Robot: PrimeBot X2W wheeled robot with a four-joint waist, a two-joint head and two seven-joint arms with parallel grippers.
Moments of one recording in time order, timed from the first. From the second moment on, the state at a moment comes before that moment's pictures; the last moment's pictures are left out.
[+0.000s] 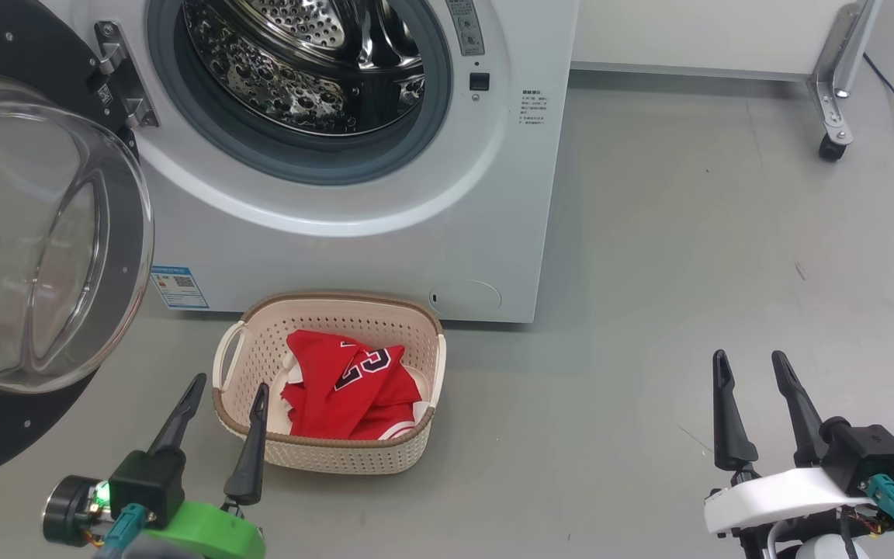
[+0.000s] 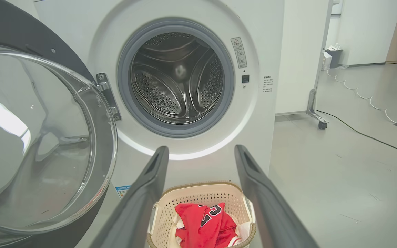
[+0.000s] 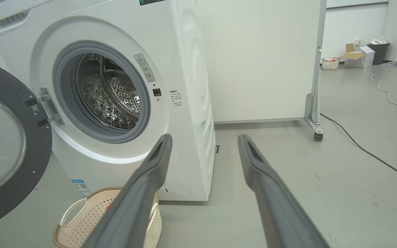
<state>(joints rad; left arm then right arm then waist) -0.02 0.05 -0.11 0.20 -0.17 -0.12 -0.25 0.07 -0.04 0.09 0.11 0.32 0.09 -0.26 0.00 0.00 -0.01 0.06</state>
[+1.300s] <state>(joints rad) -0.02 0.05 -0.10 0.20 -0.17 -0.11 -0.25 0.05 -0.04 0.14 0.09 0.33 0.10 -0.26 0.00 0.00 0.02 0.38</state>
